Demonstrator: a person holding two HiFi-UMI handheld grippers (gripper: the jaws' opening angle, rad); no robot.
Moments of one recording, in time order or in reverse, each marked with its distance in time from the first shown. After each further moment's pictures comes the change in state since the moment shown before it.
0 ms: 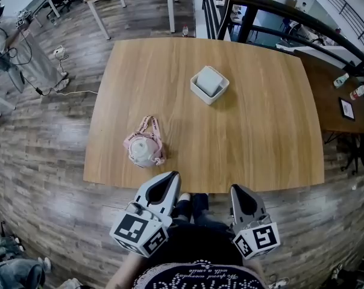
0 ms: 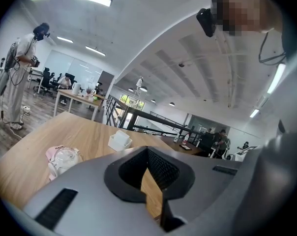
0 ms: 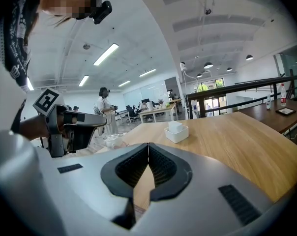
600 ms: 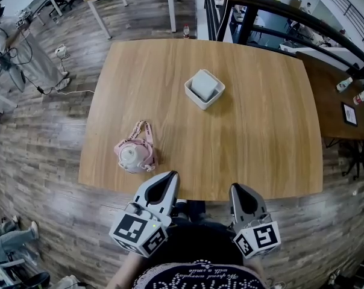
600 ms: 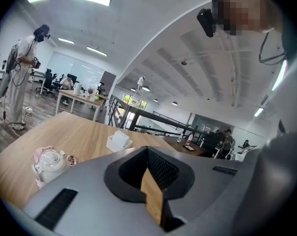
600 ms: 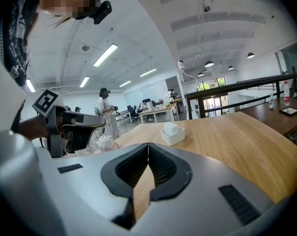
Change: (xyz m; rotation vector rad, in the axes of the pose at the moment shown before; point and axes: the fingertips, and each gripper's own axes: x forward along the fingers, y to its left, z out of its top) left arm 0.041 -0.009 0.005 -0.002 0.002 0.040; right arm 0.015 -0.045 0.013 0.000 0.004 0.030
